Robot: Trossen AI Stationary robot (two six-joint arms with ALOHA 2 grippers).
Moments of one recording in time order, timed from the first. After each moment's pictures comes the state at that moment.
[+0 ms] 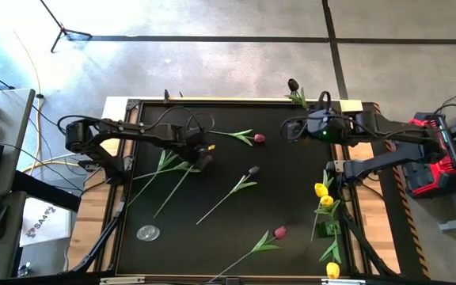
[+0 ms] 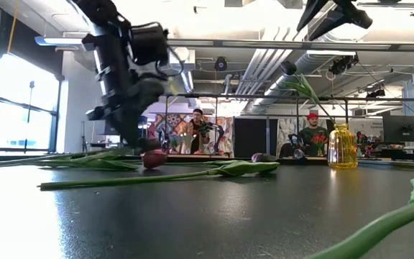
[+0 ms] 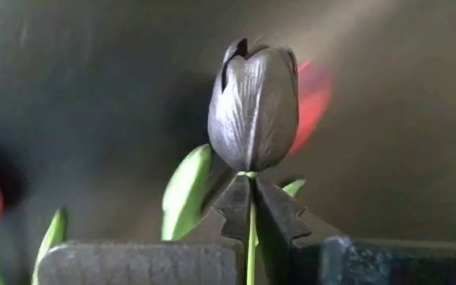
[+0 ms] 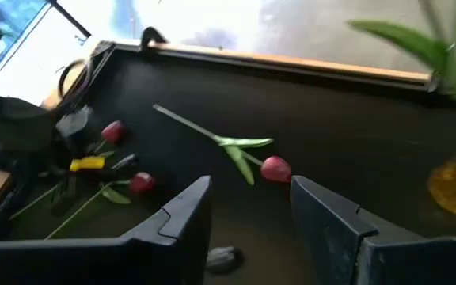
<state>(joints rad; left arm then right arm) 0.25 1.57 0.93 -0.62 0.00 -0.67 -0.05 1.08 1.26 -1.01 0.51 0.99</state>
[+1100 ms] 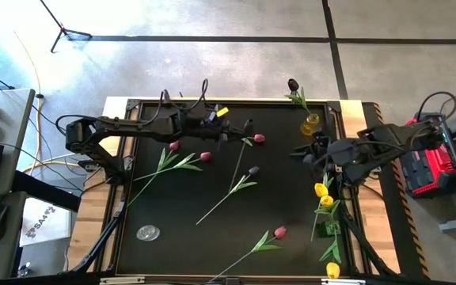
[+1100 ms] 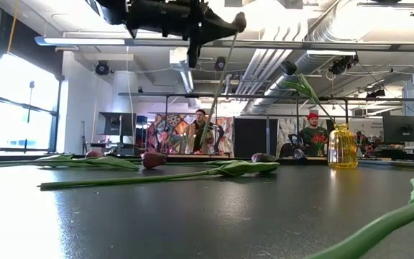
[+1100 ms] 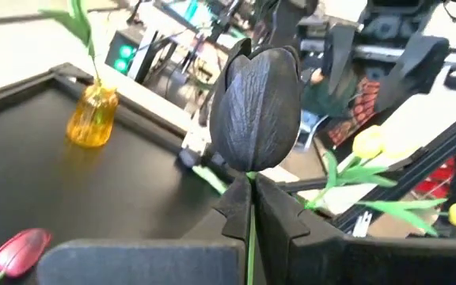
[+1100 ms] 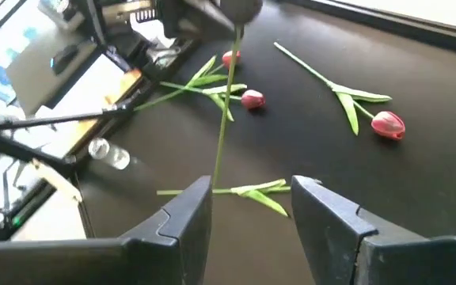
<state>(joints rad) 0.24 1.57 1.07 0.35 0.26 -0.50 0.35 0.99 1.26 -0.98 0.50 0.99</state>
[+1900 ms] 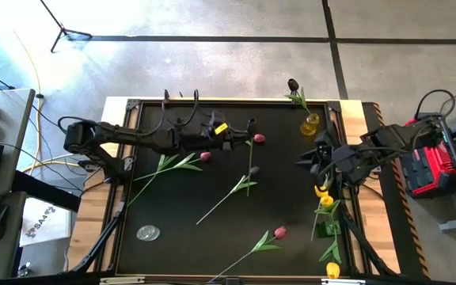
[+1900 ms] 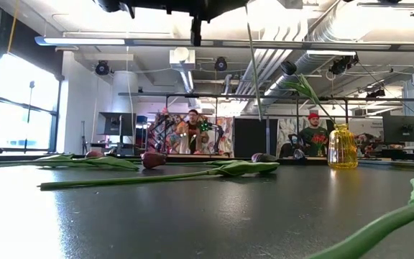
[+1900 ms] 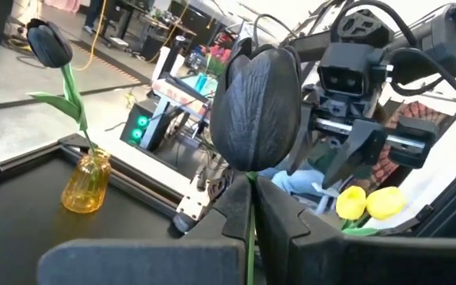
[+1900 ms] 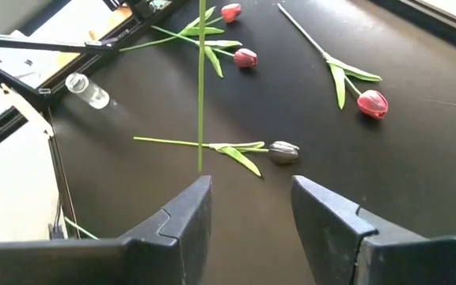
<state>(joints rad) 0.08 1.57 1.07 0.53 -0.08 -0.48 0.41 0.97 1.26 -1.12 0.46 0.92</state>
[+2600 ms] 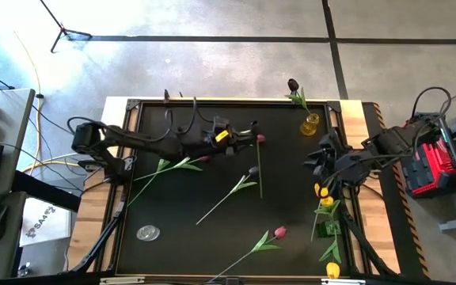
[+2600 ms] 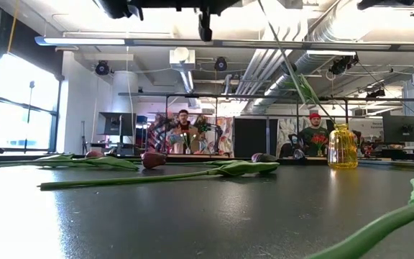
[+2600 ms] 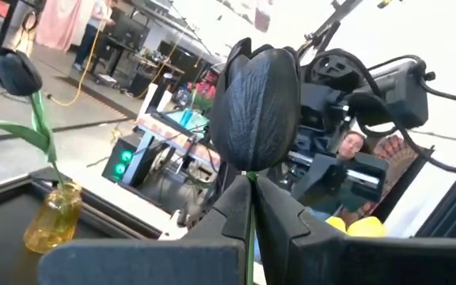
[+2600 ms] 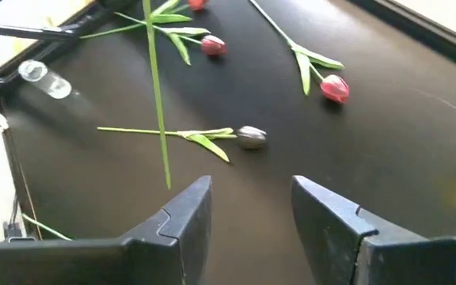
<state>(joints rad) 0.03 1.66 1.07 0.77 -0.15 -0.47 0.50 0.97 1.26 -1.27 0.55 1.04</state>
